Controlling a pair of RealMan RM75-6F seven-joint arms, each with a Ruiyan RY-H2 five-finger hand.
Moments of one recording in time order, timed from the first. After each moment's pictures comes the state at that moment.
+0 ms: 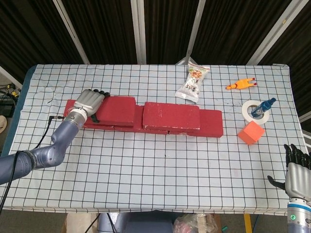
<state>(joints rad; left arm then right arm) -1.21 -1.20 -0.08 -1.48 0.36 0.65 0.71 0.06 -1.13 0.13 -1.89 -1.09 1.48 -0.37</state>
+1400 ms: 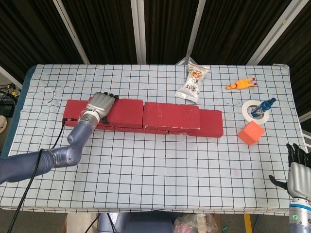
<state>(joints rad) -1.34 -1.33 0.03 -1.41 0.24 0.70 0.70 0.06 -1.12 0.14 -1.89 -1.08 1.48 -0.34</state>
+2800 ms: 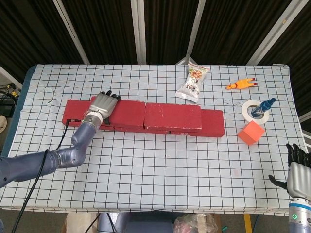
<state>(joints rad) -1.36 -1.37 0.03 -1.39 0.23 0.72 0.71 0.06 -1.12 0.14 -1.89 -1.07 1.48 -0.35</state>
